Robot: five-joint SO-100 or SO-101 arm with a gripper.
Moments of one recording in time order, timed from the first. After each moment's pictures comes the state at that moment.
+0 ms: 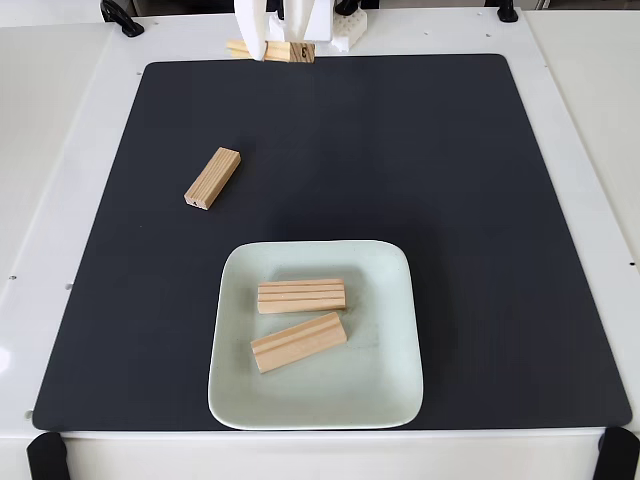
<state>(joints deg) -4.0 117.6 96.6 71.4 40.8</state>
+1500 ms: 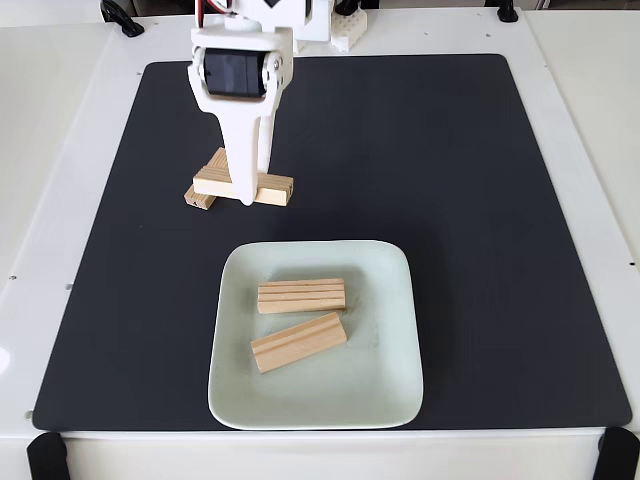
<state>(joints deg) -1.8 72.8 62.1 71.8 3.5</state>
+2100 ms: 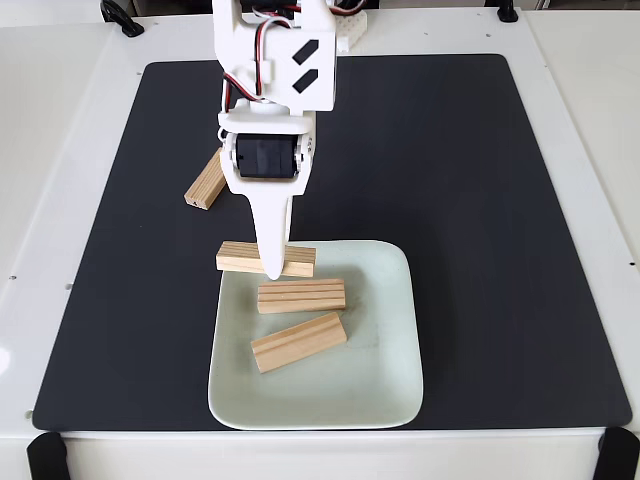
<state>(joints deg) -5.2 55.4 47.5 64.0 1.7</state>
